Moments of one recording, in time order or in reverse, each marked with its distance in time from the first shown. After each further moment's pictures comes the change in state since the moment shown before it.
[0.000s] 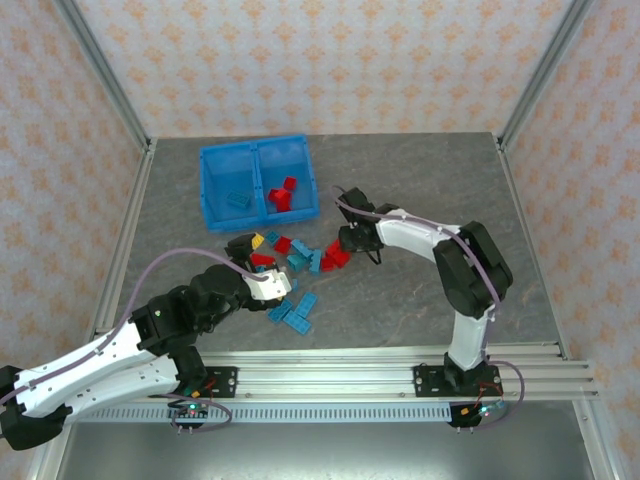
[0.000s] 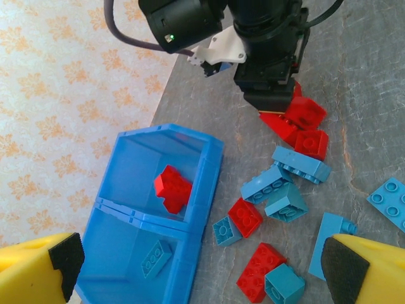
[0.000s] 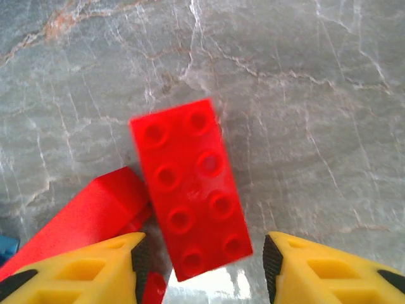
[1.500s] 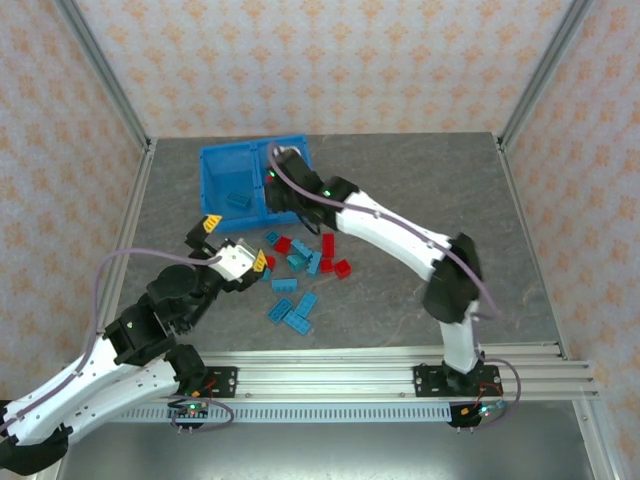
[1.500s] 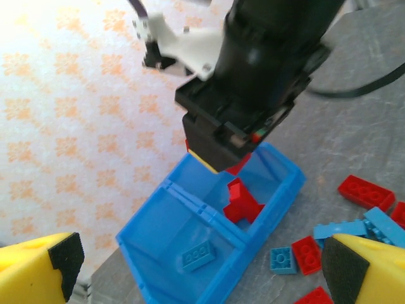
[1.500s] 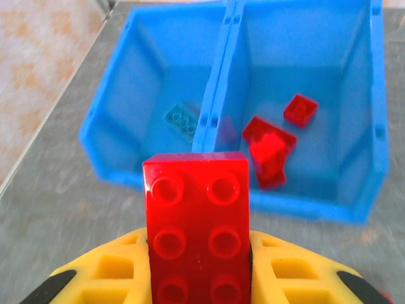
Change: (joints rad) left arm 0.124 -0.149 -0.002 0.129 -0.108 -0.134; right arm 0.273 0.123 0.703 -0.096 0.134 0.070
